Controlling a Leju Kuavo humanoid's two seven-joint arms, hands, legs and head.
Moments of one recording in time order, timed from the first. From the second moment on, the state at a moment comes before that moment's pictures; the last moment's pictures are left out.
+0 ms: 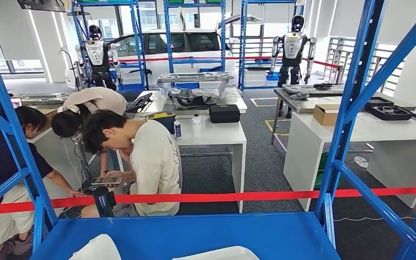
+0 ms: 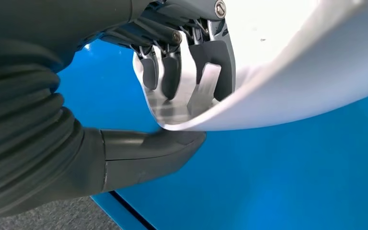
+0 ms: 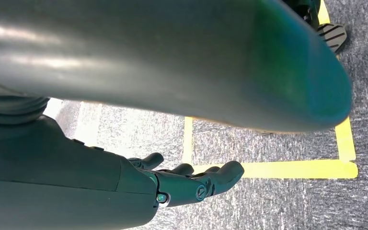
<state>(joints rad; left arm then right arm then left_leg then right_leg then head) -0.48 0.41 -0.67 -1.02 -0.34 -0.08 -0.04 -0.03 0.13 -0.08 -0.17 0.10 -0.01 0.21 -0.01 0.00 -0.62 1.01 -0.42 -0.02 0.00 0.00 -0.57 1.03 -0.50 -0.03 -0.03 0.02</state>
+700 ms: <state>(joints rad) -0.49 0.40 -0.67 -1.00 -0.35 -0.09 -0.05 -0.03 0.13 -0.08 -0.17 0.10 -0.01 0.21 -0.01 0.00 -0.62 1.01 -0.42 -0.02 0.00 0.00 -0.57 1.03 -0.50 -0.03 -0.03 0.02</state>
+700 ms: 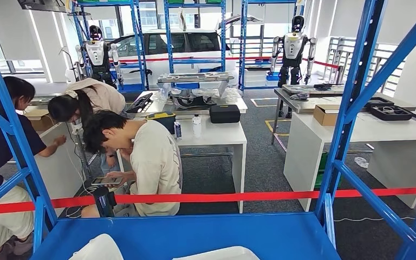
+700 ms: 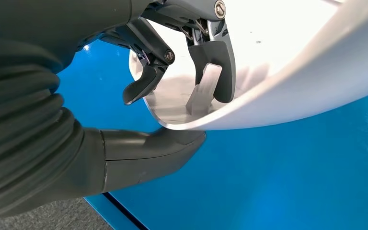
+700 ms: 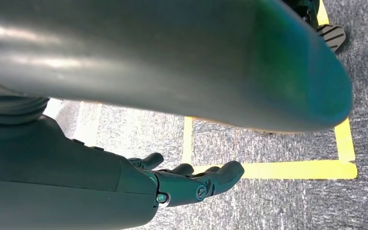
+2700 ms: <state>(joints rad) -0.48 0.51 -0.31 -1.58 -0.36 0.05 -0.21 -0.03 0.13 -0.10 -0.17 0.08 -0.01 0.18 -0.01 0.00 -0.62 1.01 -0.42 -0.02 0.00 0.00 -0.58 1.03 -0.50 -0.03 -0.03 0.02</state>
